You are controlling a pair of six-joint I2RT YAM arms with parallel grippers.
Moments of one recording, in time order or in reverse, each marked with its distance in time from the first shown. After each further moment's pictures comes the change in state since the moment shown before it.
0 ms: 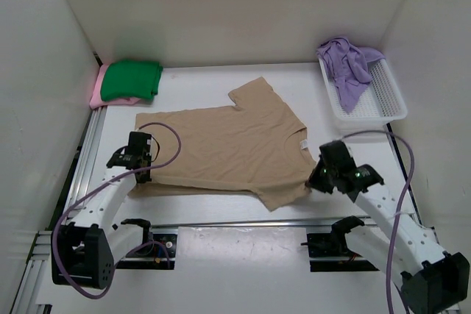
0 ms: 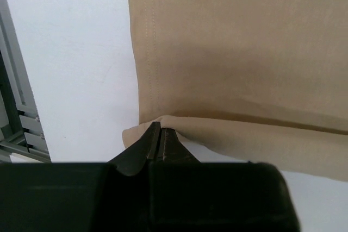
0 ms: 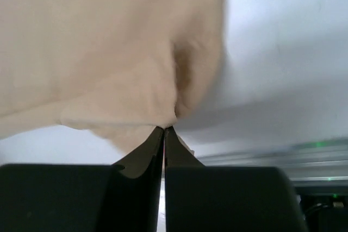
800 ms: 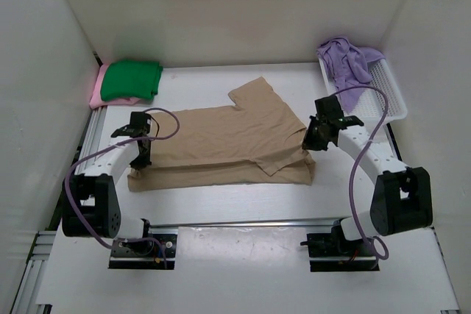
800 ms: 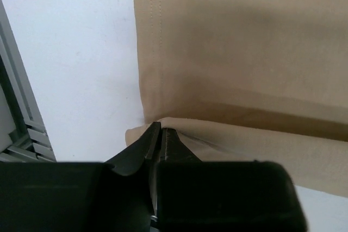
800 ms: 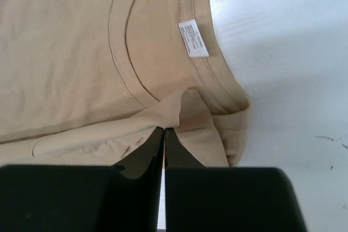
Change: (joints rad) left arm 0.061 0.346 0.227 0.013 0.012 0.000; right arm -0.198 0.635 0.446 0.218 -0.052 -0.347
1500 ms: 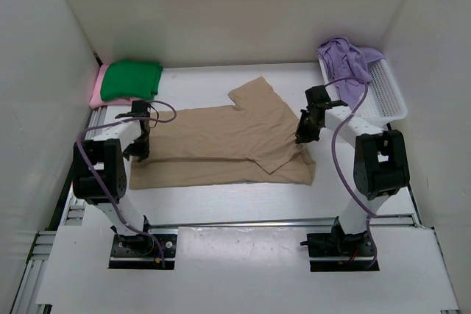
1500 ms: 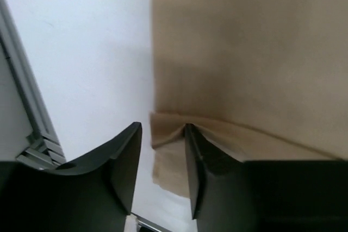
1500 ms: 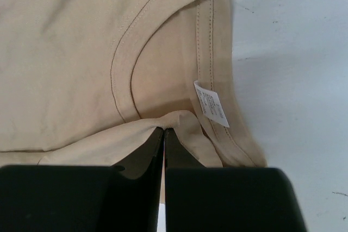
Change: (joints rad) left arm 0.046 0.285 0.177 0.014 -0.051 0.003; right arm -0.015 0.312 0.193 0.012 -0.055 -0.048
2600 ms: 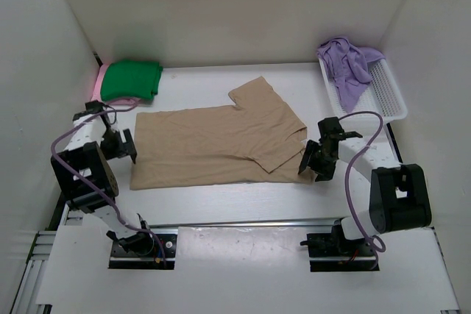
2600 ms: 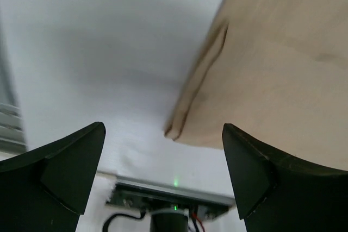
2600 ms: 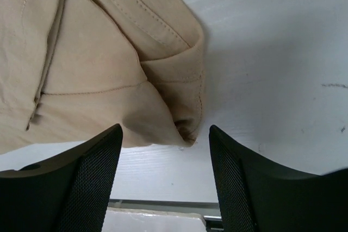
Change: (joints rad) left arm 0.361 -0.026 0.182 -0.266 0.346 -0.003; right arm -0.045 -0.293 -0.397 -0.062 -0.044 0.031
